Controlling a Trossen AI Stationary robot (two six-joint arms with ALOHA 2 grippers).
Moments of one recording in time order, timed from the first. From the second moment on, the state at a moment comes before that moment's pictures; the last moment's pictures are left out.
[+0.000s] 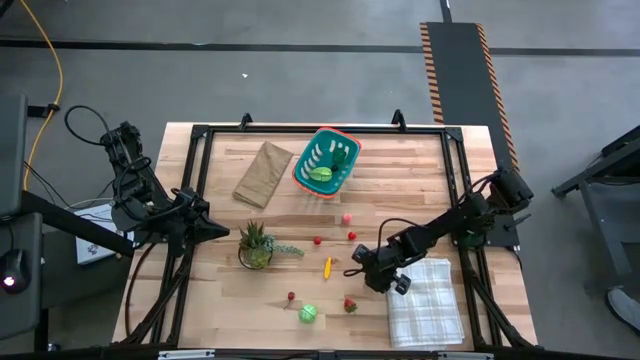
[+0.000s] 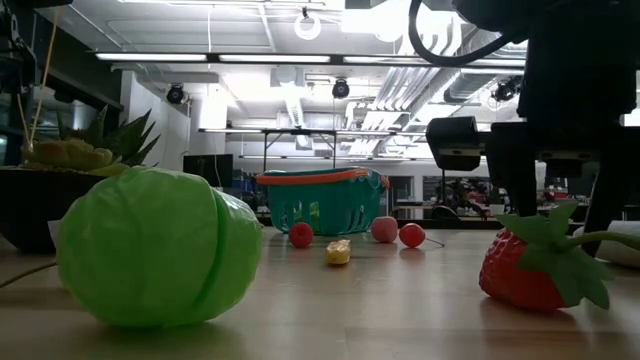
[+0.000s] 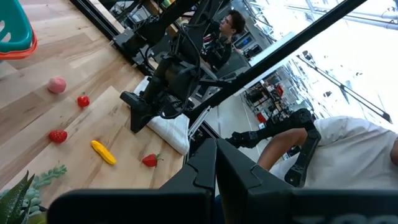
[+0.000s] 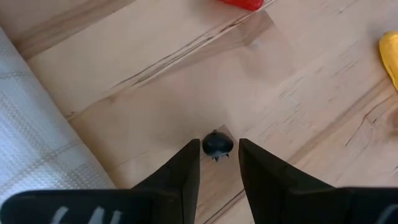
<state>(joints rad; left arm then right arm) -0.88 0.53 0.64 -0.29 -0.87 -1.03 0.41 1.71 0.84 -0.21 -0.15 -0.56</state>
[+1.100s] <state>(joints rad) -0.88 0.53 0.64 -0.29 -0.87 -1.03 0.41 1.71 0.84 -0.22 -0.19 -0.57</state>
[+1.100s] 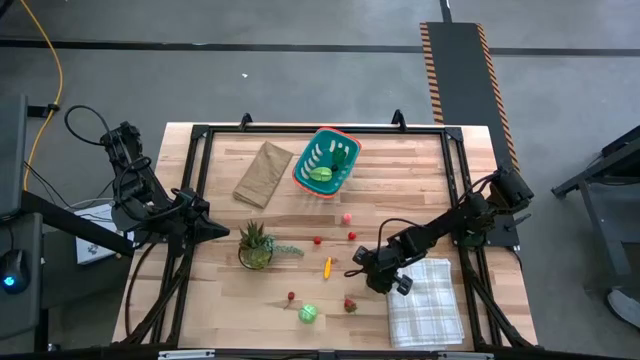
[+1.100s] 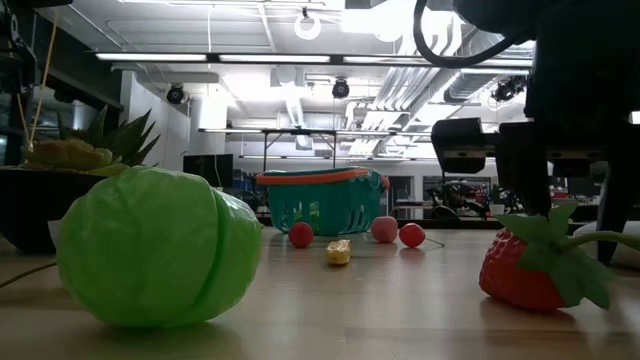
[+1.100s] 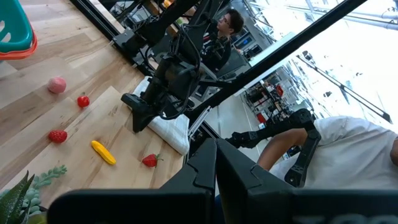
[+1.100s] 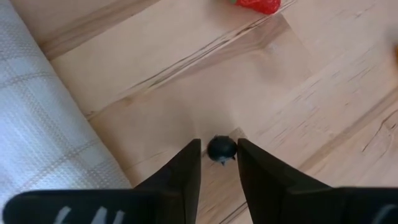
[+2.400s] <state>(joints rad) -0.88 0.53 0.64 -0.29 -0.87 -1.03 0.41 1.64 0.84 -0.26 -0.18 -0.55</state>
